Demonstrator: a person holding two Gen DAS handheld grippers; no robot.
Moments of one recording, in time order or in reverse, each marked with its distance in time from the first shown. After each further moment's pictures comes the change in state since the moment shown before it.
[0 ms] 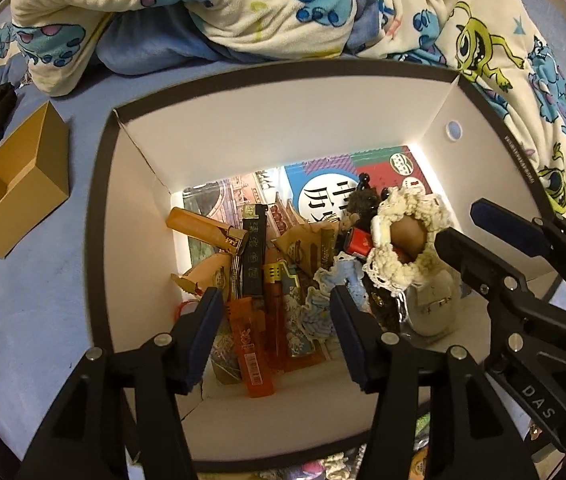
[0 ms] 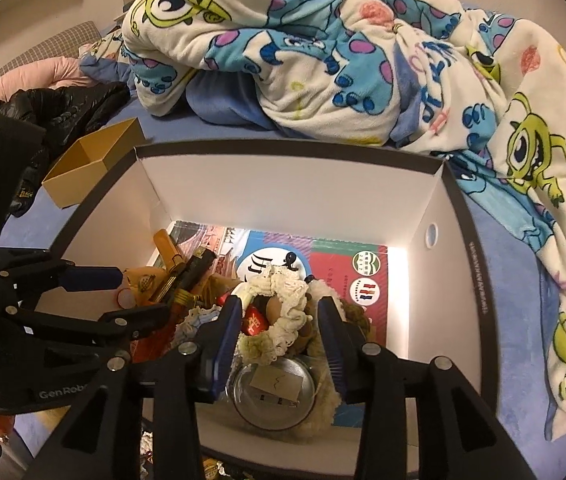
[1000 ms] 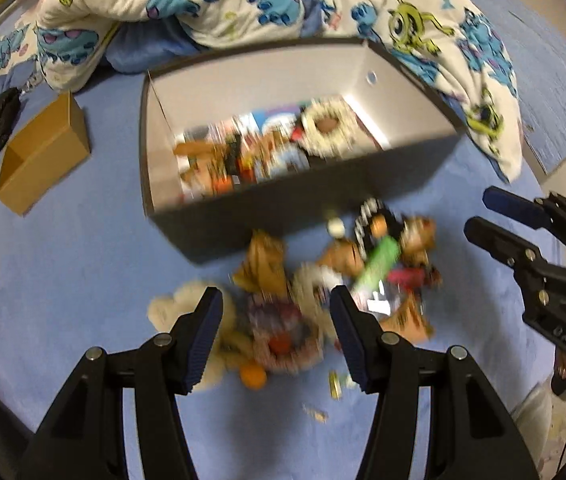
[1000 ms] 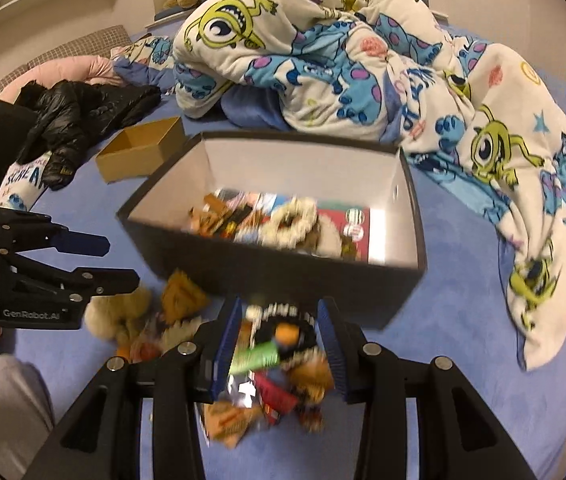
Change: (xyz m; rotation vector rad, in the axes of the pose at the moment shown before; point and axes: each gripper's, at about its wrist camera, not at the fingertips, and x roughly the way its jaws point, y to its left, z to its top) left arm -0.091 -0.017 -0.133 0.090 -0.019 -0.051; right arm -0.119 0.017 -0.091 -0.055 -0.051 0.017
